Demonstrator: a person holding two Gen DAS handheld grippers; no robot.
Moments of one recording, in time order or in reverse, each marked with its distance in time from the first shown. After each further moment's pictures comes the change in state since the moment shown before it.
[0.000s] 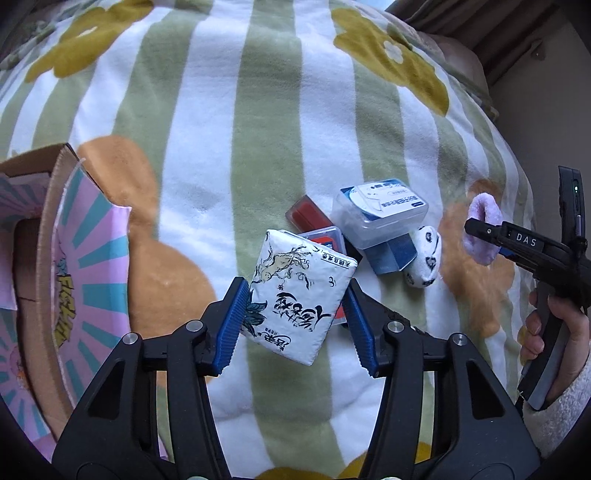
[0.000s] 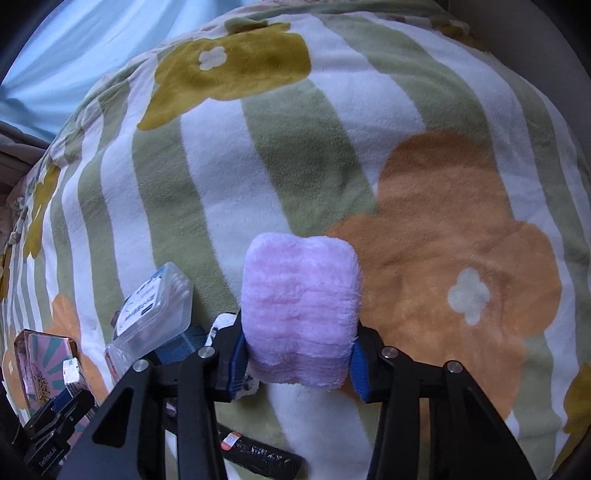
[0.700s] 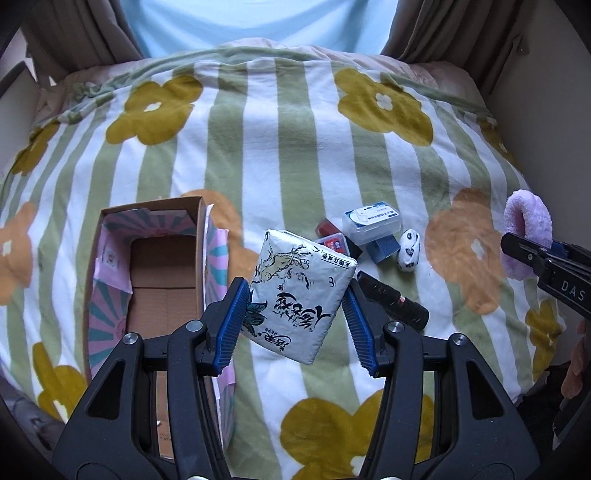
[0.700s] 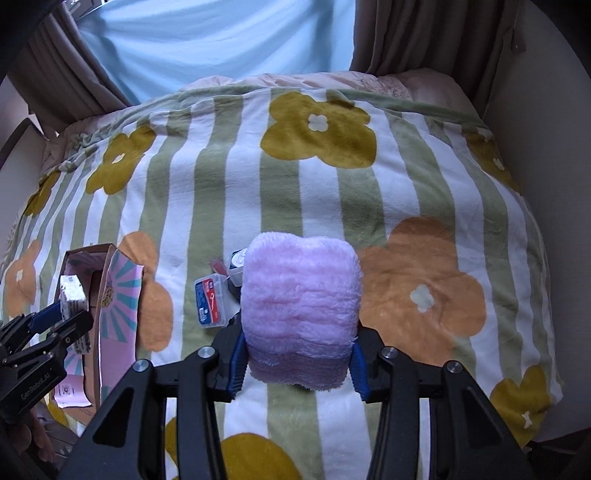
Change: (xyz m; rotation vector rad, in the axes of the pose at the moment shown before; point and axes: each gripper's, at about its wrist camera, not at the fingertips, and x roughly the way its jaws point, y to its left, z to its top) left arm -0.151 -0.026 -0.041 0.069 -0.137 0.202; right arm -0.156 0.077 -0.038 -0.303 -0.129 -0.019
